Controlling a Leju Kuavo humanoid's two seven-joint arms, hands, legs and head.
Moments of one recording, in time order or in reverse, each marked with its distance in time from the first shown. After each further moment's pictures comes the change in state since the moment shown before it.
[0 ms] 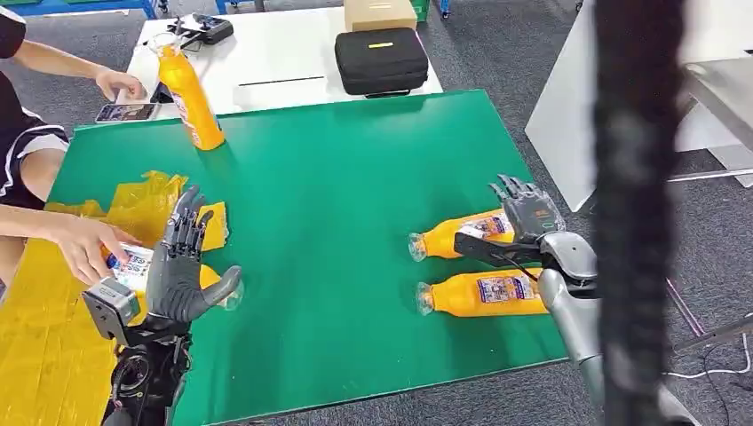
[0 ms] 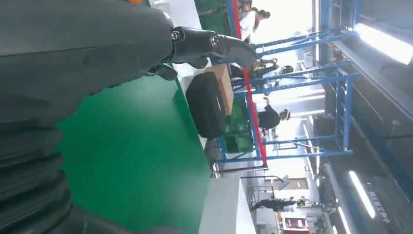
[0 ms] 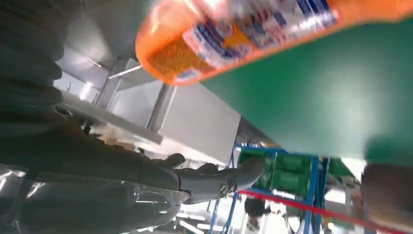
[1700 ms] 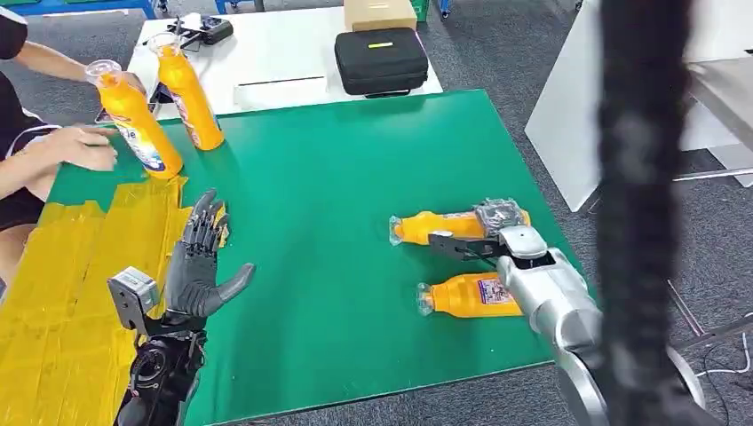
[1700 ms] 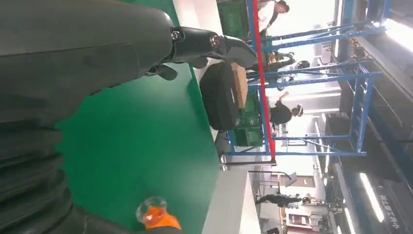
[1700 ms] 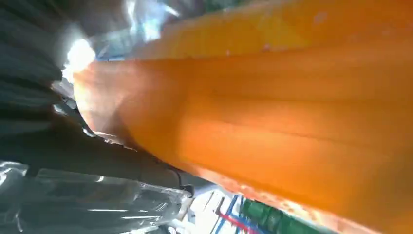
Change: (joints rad) left arm -0.040 -0.005 -0.028 0.124 0.041 0.025 -0.006; right arm -0.345 0.146 0.143 0.749 0.125 -0.257 0.127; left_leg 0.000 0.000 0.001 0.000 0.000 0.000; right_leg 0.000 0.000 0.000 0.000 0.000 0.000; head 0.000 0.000
